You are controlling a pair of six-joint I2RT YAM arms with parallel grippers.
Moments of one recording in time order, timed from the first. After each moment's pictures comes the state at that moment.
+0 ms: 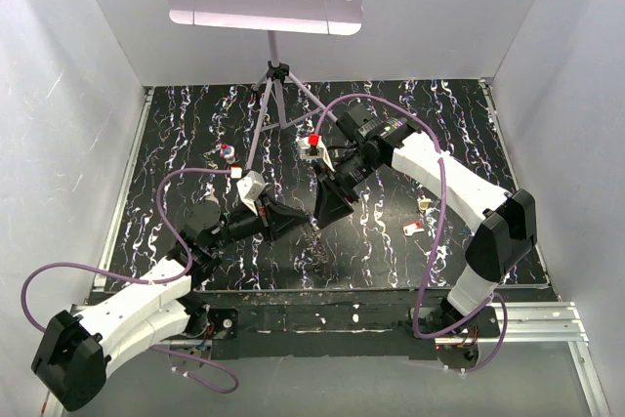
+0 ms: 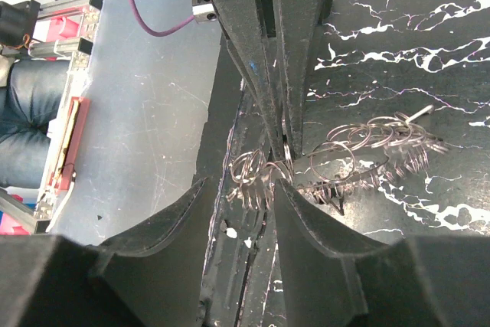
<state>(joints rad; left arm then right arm) -0.65 0.81 0.36 0.55 0.57 -0.41 0.72 1.67 1.59 -1.15 -1.12 -0.61</state>
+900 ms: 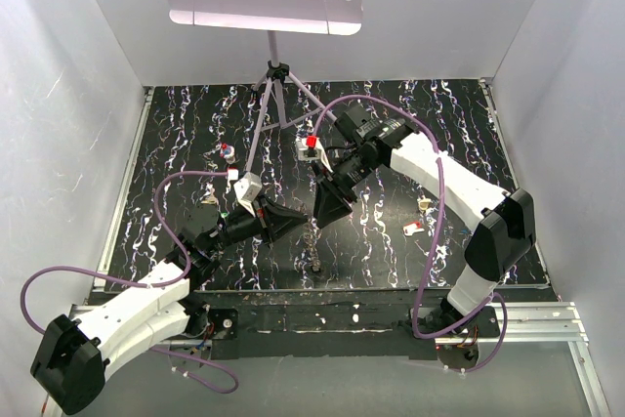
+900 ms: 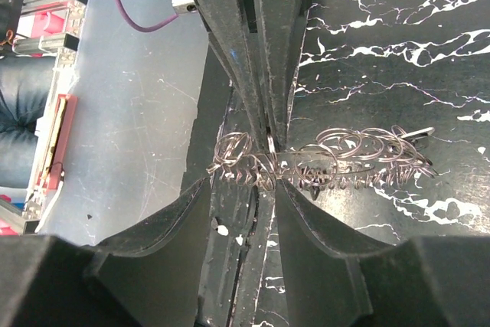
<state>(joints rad) -0.65 0.78 0.33 0.55 0.54 -0.44 0.73 1.68 1.59 -1.13 -1.09 -0.60</state>
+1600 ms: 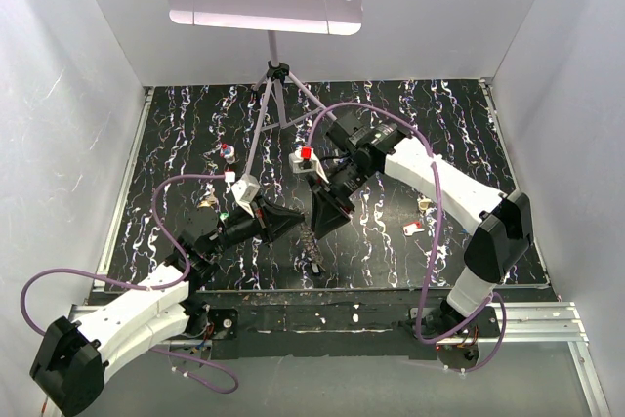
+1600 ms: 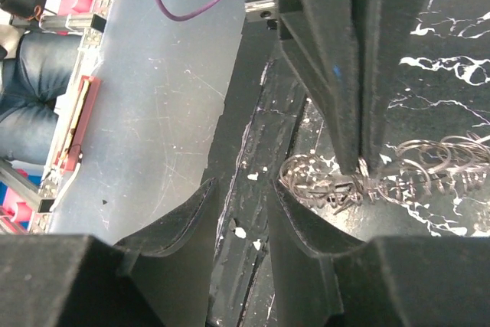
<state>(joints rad) -0.65 0.76 0.30 0.55 0.48 -0.44 0.78 1.68 1.59 -1.19 -1.13 -0.66</state>
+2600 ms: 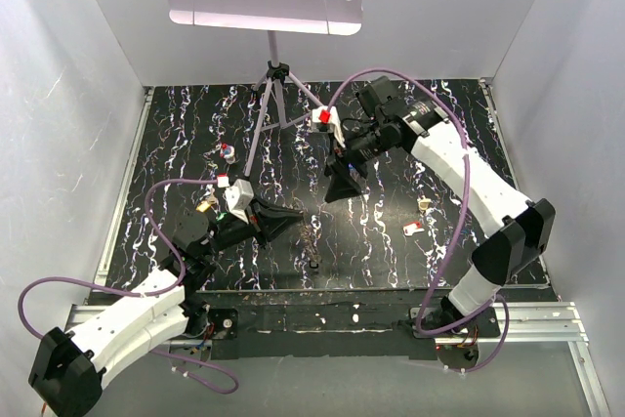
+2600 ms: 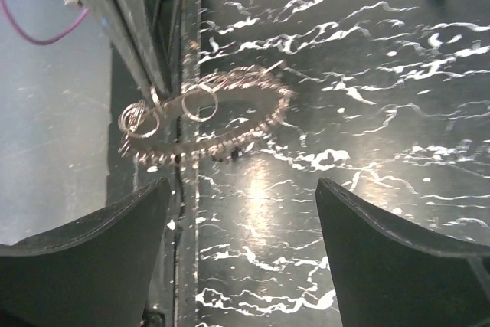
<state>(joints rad) -0.65 0.69 0.31 0.58 0.53 -0.34 0.66 1.62 1.76 -1.11 -0.85 -0.56</state>
